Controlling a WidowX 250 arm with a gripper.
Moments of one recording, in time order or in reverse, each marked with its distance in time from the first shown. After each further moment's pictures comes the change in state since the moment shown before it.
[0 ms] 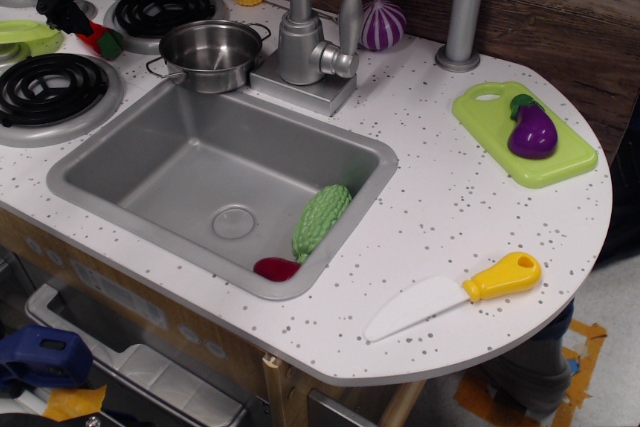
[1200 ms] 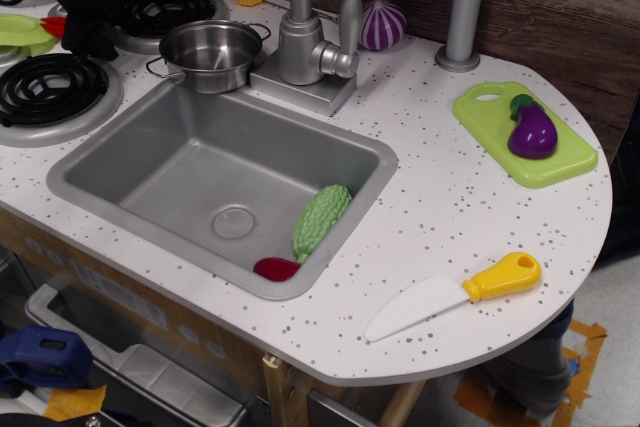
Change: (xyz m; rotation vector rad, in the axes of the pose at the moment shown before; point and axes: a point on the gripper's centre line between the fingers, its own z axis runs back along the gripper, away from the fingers) arm 0.003 -0.011 -0.050 -0.016 -0.087 0.029
